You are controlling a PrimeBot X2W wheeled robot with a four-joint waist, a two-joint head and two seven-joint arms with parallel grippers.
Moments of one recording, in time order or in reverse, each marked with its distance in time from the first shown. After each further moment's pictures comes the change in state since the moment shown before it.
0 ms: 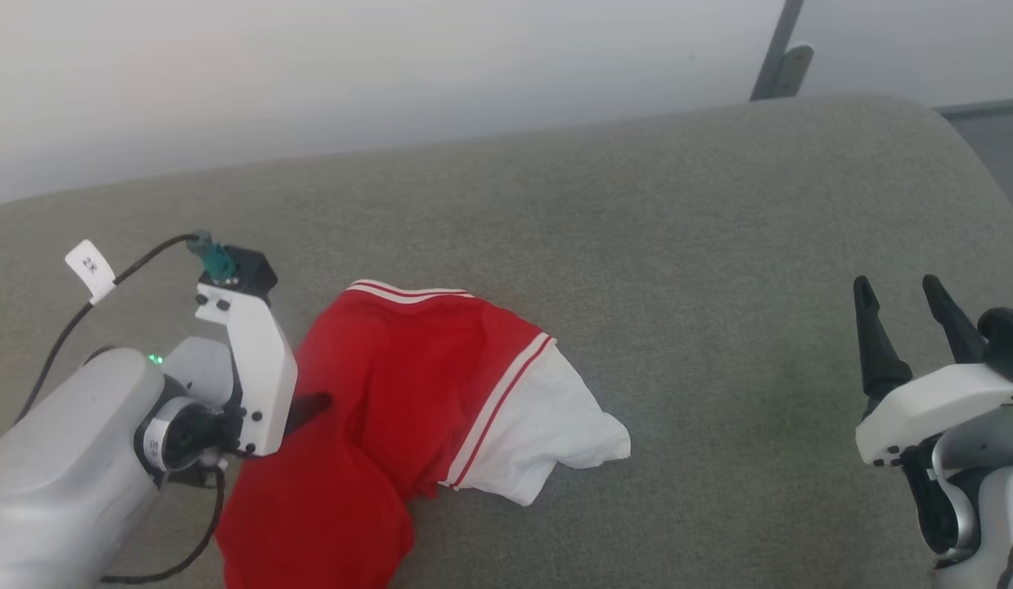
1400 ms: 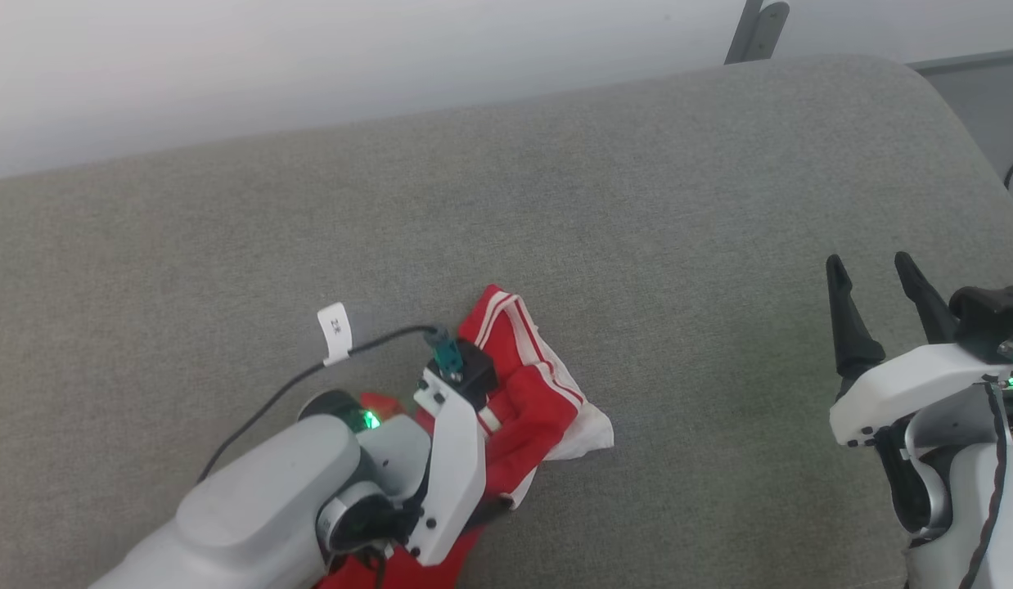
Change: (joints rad) left arm 0.030 -0.208 -0.185 -0.105 0.037 -0.106 0.007; right arm -0.057 0.018 0.035 0.045 -0.010 0.000 -0.031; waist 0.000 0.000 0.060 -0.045
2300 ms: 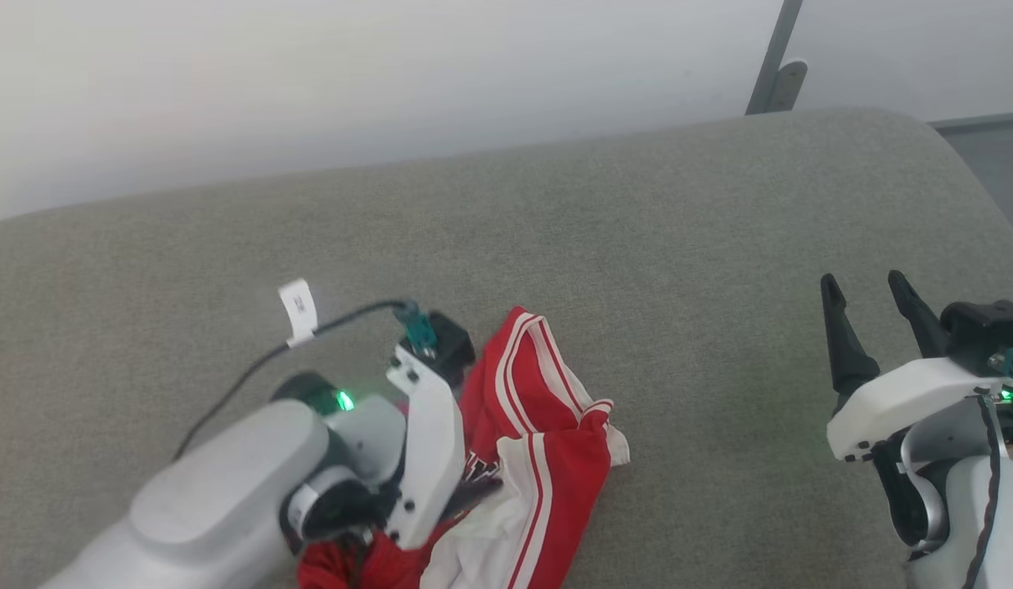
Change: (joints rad) left arm -0.007 0.081 0.040 -0.134 -0.020 0.057 0.032; right arm 0.022 -0.009 0.011 0.017 0.001 0.000 0.000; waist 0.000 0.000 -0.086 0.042
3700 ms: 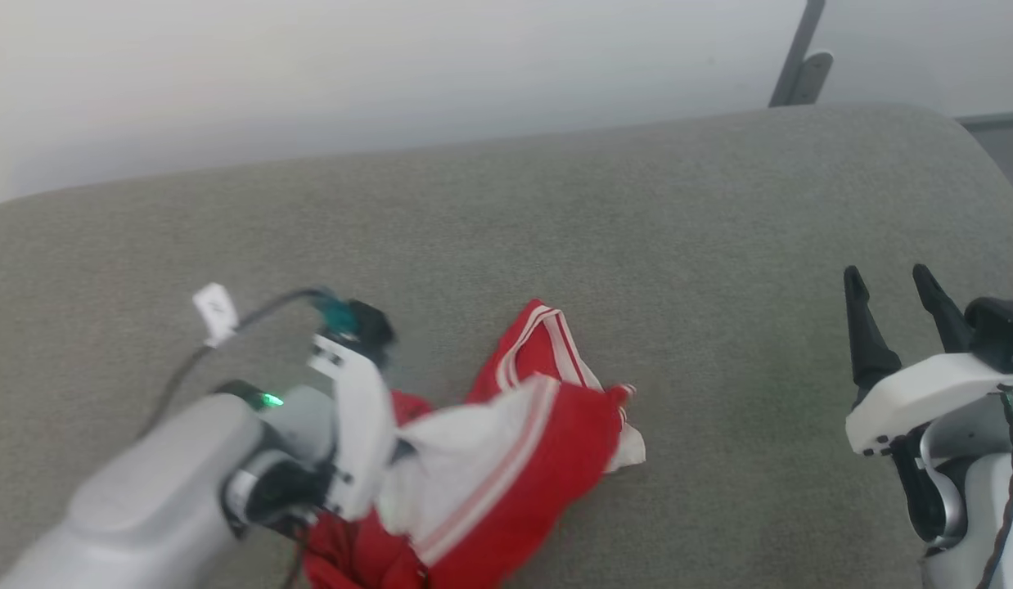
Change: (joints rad) left arm 0.037 0.035 0.044 0.101 -0.059 0.011 -0.041; right arm -0.011 -0.005 -0.030 -0.011 -0.008 0.000 0.001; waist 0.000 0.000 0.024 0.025
